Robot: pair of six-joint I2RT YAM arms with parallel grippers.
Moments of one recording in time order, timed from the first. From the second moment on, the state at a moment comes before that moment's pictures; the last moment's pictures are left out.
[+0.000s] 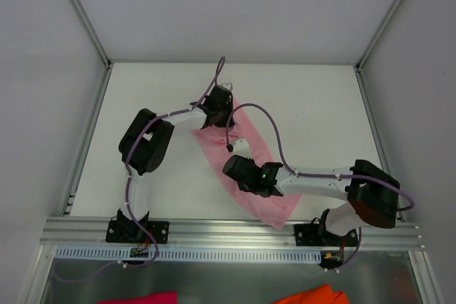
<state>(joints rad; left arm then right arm) -0.59 2.08 1.39 -0.14 0.06 -0.54 1.20 1.50 0.81 -0.34 0.45 0.60</state>
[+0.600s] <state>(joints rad) -0.61 1.57 1.13 -0.16 -0.16 -0.51 1.16 1.21 0.80 -0.57 0.83 0.59</state>
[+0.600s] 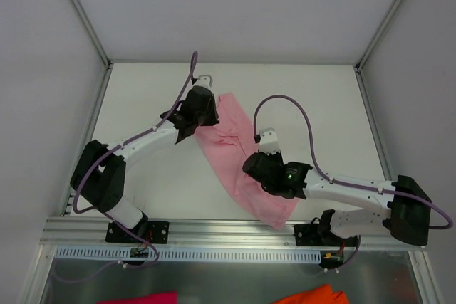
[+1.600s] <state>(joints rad) -0.62 1.85 1.07 -0.15 -0.17 -0.58 1.17 1.52 0.71 -0.52 0.73 0.74</state>
